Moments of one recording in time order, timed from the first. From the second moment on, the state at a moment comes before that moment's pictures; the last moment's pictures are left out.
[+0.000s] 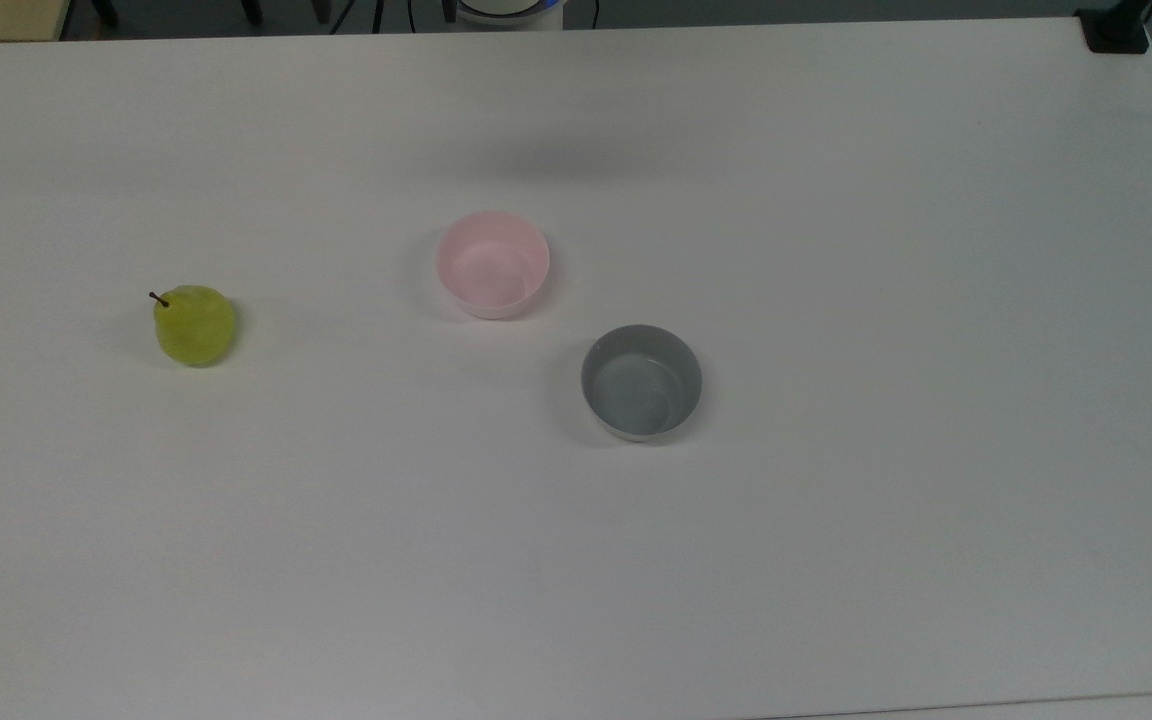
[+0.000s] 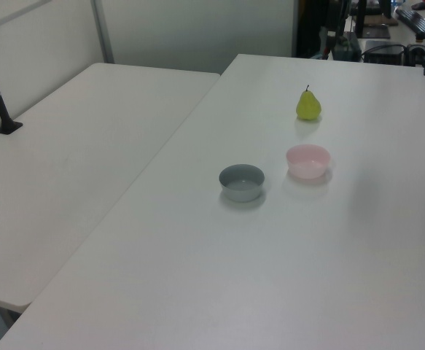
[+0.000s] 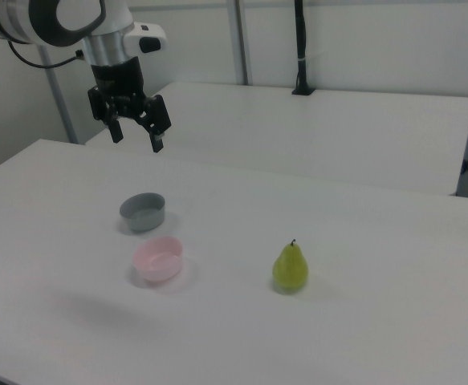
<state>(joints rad) -0.02 -0.06 -0.04 -1.64 0.04 1.64 -0.08</state>
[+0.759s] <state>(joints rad) -0.02 -0.05 -0.04 -1.64 0.04 1.64 -0.08</state>
